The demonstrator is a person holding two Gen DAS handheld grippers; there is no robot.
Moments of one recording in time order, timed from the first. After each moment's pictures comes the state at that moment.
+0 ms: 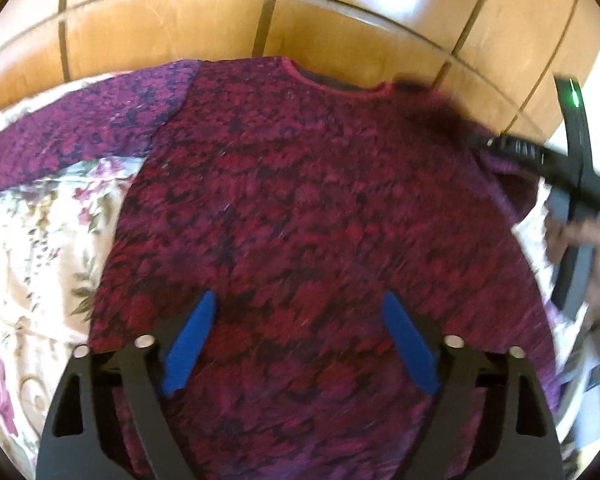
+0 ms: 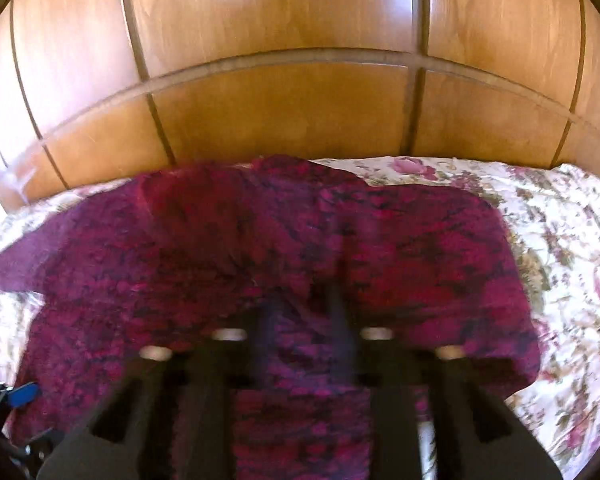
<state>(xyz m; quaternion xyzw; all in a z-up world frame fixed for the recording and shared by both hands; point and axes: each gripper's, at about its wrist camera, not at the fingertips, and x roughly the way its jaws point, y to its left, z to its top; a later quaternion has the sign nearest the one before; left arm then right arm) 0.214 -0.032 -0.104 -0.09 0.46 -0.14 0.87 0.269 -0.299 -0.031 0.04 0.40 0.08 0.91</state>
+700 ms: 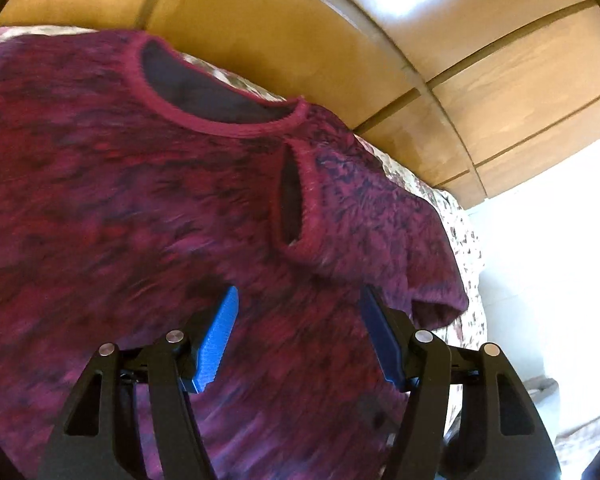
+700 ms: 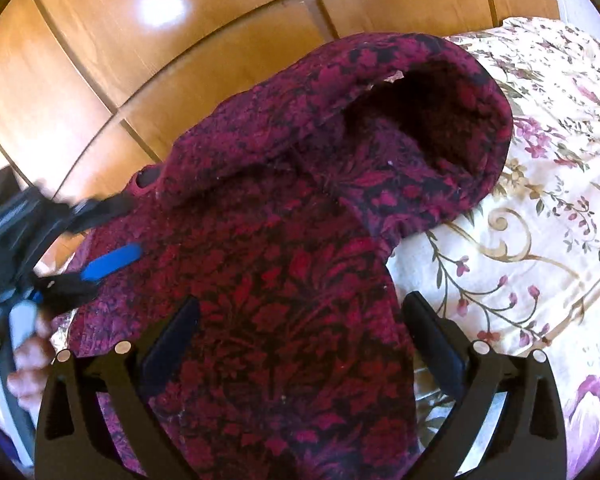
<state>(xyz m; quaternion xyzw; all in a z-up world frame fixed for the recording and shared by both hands) 0.363 -0.140 -0.098 -0.26 0.51 -0.24 0.79 0.182 -0.347 -0.090 0.23 0.41 0.06 0.88</state>
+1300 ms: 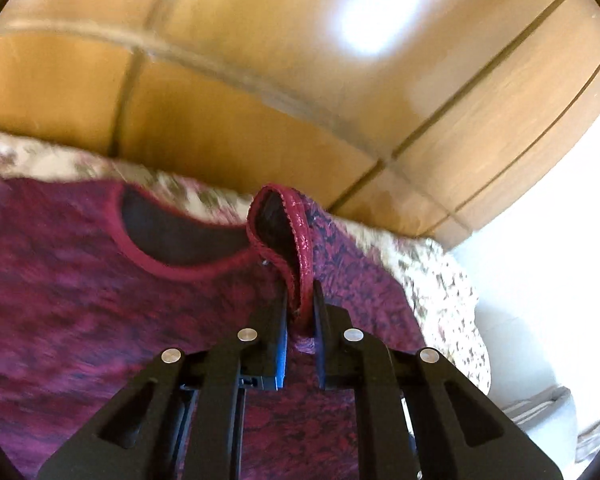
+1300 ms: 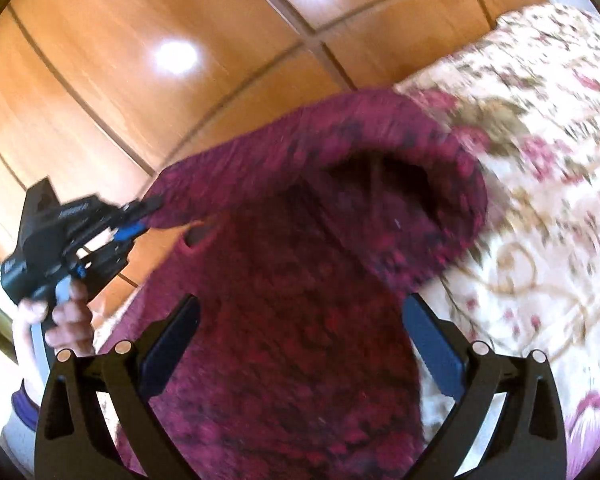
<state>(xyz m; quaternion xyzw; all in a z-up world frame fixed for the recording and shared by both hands) 0.360 -0.098 -0.012 -0.24 0.40 -0.24 0.86 0.177 -0.373 -0.062 0.32 0.33 0.10 0.88</state>
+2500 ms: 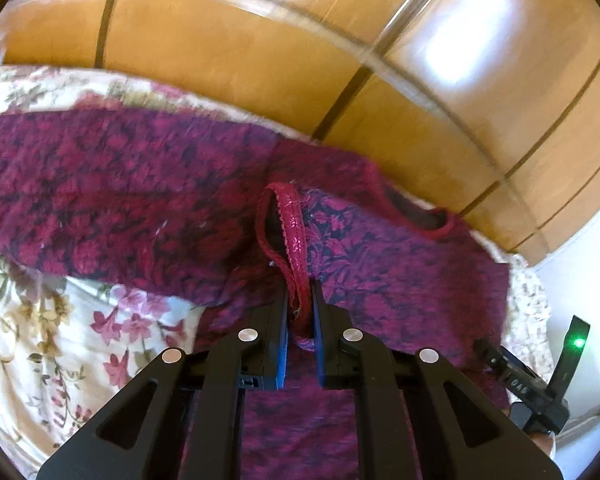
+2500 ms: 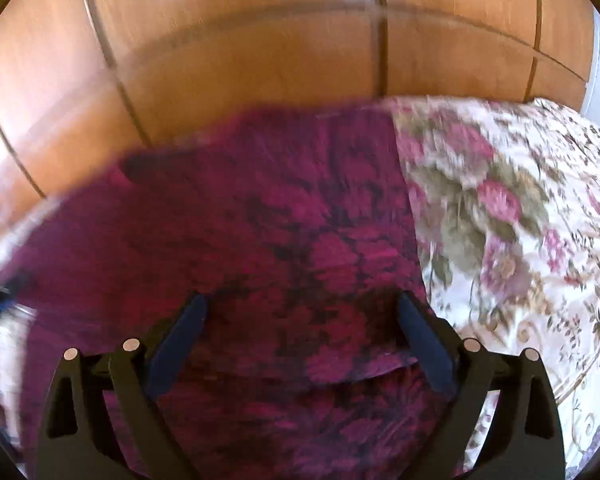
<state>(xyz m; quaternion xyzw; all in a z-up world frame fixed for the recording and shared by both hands) 0.307 0.043 -0.095 -0.22 0.42 -0.08 0.87 0.244 -0.282 -0.077 0.08 0.45 0.00 0.89</state>
